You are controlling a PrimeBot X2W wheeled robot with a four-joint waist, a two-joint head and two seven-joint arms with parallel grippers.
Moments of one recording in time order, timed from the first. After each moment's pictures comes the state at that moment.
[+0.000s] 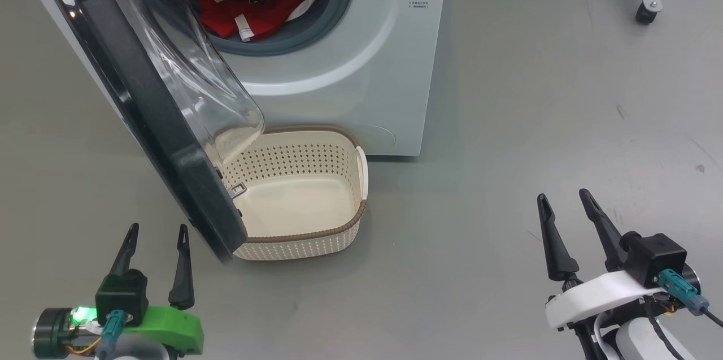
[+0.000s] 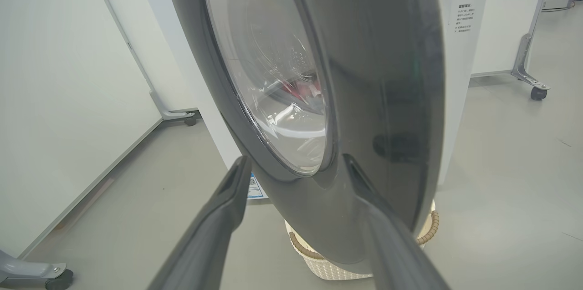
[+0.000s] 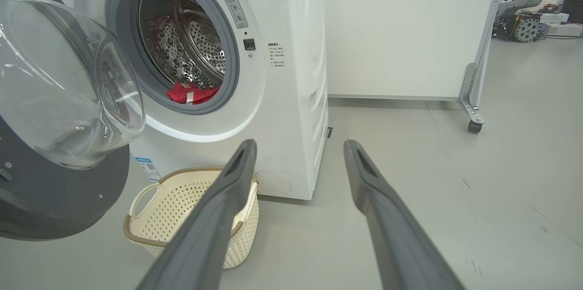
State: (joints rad) left arm -0.05 0.08 -0.08 0.27 -0.15 0.06 -0.25; right arm -0.03 -0.29 0.39 0.10 0.55 -0.13 -0.25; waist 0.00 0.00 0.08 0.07
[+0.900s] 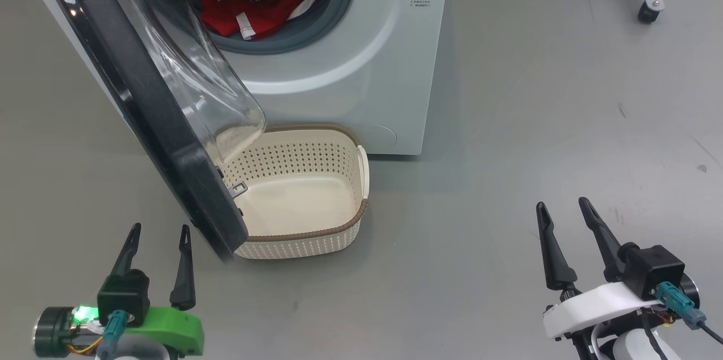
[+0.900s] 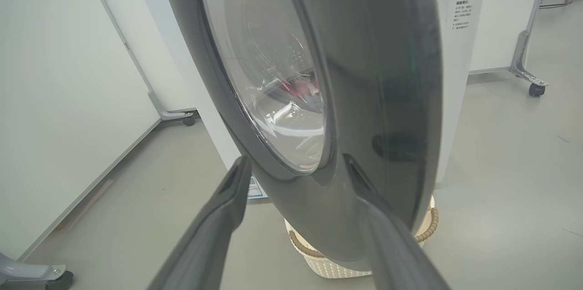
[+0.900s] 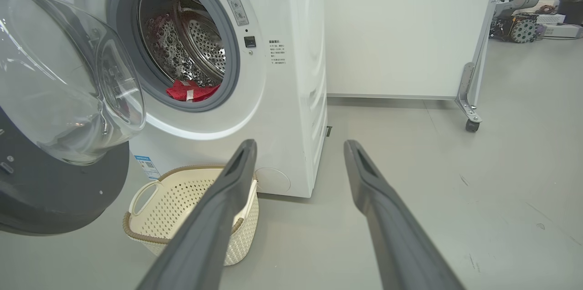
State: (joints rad) left arm -0.05 0.08 -0.07 0.27 -0.13 0.04 -0.25; right arm 0.01 -0.25 0.35 0.08 0.49 -0.12 -0.25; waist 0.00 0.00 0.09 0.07
